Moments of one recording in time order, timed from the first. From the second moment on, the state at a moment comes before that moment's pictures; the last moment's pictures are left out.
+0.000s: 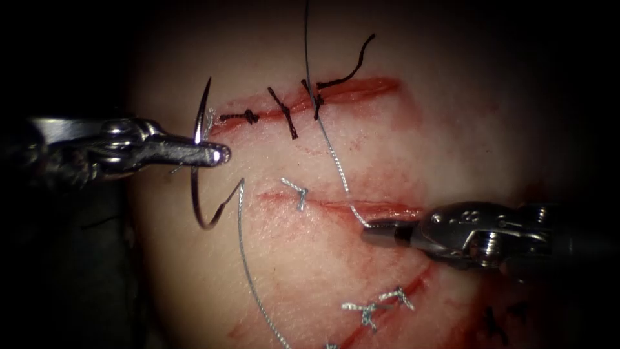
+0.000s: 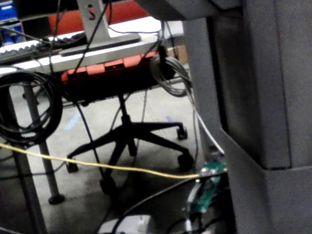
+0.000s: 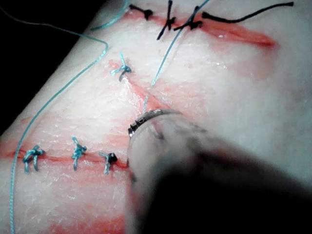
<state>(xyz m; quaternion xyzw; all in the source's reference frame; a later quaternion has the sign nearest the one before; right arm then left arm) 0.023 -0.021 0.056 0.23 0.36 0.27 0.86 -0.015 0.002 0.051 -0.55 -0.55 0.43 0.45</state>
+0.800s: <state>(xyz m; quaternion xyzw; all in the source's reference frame) 0.002 -0.018 0.053 0.25 0.23 0.34 0.88 -0.015 0.002 0.051 -0.55 -0.56 0.43 0.45</state>
